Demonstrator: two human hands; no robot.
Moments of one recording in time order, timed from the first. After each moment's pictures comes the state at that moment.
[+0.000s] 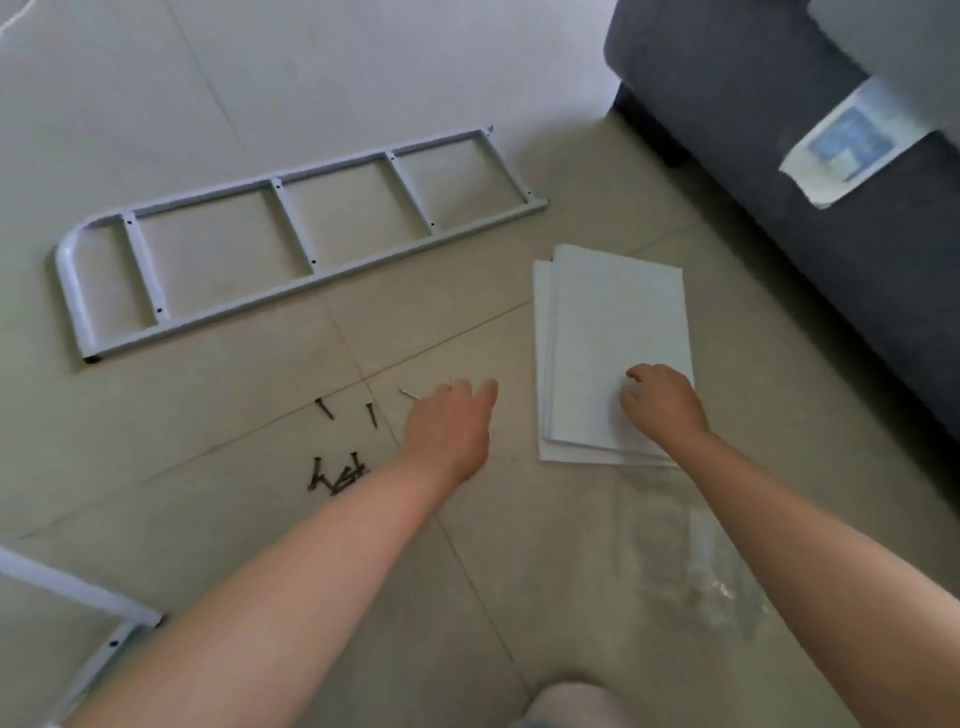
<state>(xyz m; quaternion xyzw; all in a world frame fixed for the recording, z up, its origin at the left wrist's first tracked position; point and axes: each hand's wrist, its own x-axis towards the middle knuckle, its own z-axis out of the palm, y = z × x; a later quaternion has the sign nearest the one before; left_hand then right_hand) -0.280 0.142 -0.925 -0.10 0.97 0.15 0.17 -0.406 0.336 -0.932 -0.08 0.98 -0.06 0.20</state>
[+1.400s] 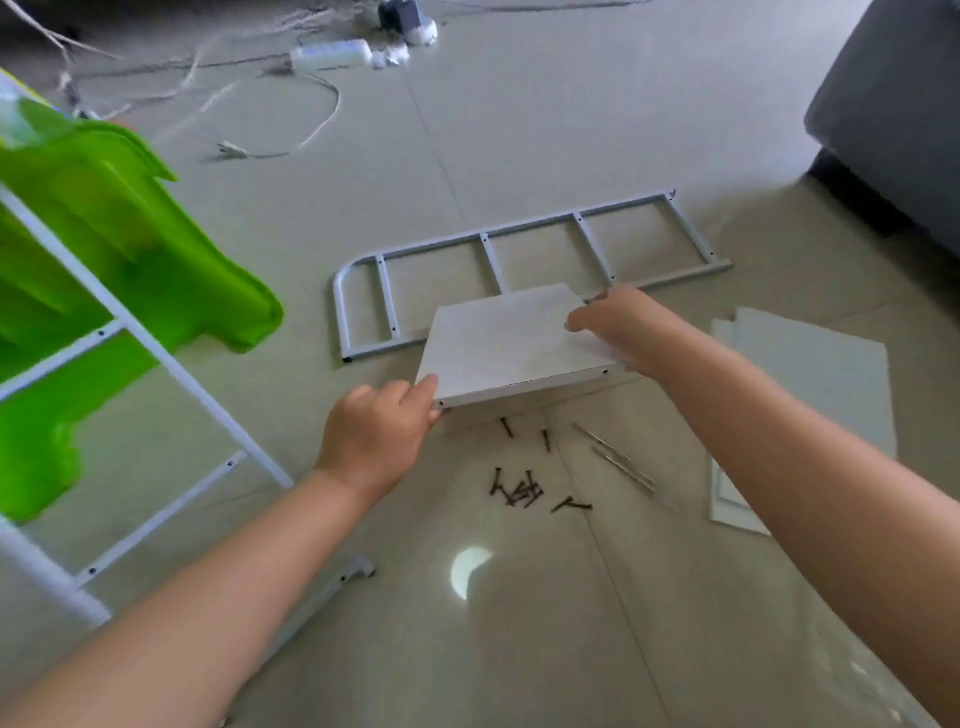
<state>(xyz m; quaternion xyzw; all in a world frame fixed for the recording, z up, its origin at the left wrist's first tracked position) -0.132 -0.032 -0.873 -0.12 0.98 0.01 -0.18 -0.346 0.090 -0.823 -0.13 0.88 -0.30 0.33</state>
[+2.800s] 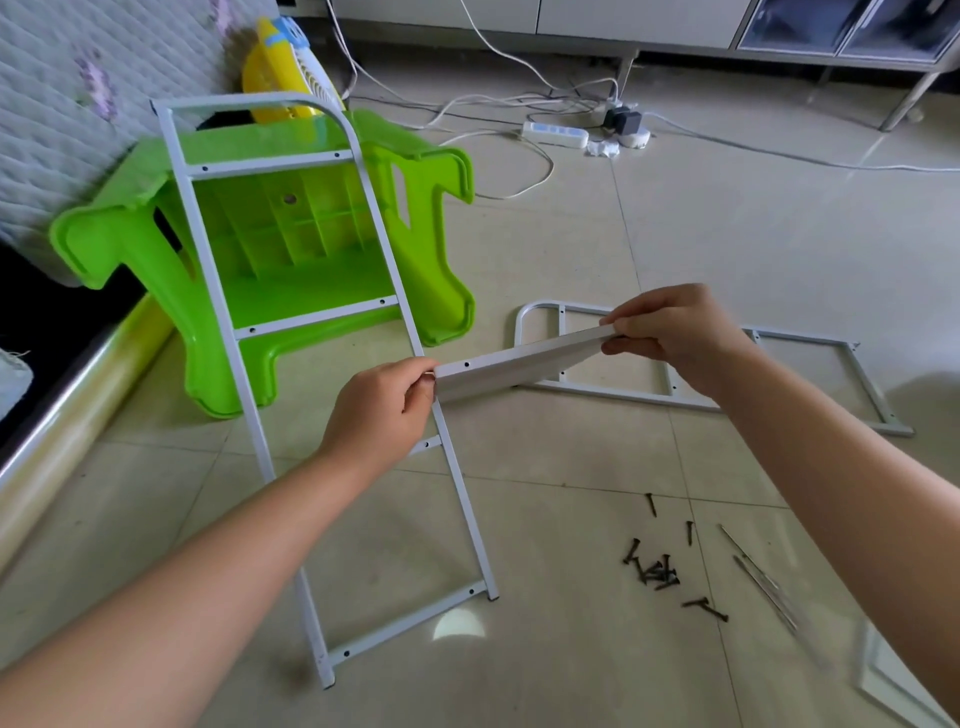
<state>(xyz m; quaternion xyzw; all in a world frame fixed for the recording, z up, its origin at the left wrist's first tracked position) 0.005 -0.106 -0.833 -0.38 0.83 0.27 -0.32 -0.238 -0.029 -0.765 -0.33 0.74 -0.47 0.37</state>
